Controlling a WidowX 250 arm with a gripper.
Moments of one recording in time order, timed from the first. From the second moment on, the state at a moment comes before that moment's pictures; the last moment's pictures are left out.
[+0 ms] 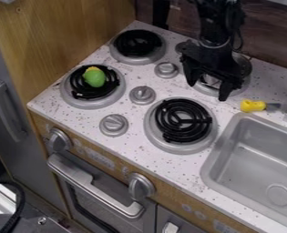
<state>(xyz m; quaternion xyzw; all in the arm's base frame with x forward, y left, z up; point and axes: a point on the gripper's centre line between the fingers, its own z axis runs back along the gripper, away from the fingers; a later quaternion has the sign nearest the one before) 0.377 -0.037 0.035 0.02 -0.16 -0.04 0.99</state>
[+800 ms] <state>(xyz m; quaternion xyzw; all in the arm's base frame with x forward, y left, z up) 0.386 0.052 0.031 0.06 -0.14 0.14 0.98</state>
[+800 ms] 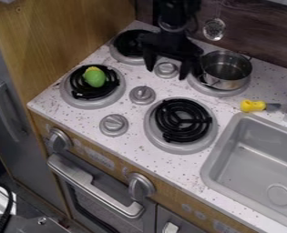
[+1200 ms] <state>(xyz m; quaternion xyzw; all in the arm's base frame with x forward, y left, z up) 0.375 0.134 0.022 0.09 -0.08 0.35 0.93</state>
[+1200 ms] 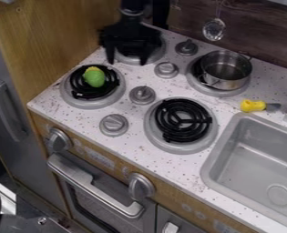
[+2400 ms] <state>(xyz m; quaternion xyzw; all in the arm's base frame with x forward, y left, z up) 0.380 0.192 -0.041 0.09 -0.06 0.50 0.86</state>
